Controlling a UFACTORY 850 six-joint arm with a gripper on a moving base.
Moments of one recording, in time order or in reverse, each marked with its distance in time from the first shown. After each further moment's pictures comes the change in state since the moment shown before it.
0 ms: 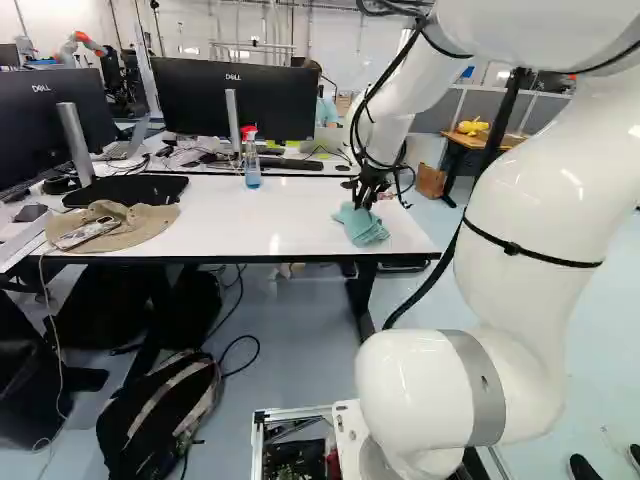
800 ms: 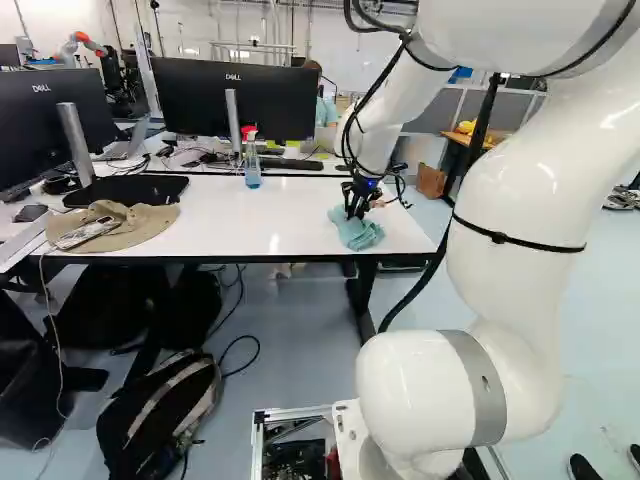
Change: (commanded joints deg) arm 1.2 -5.7 -1.2 0.0 0.0 0.0
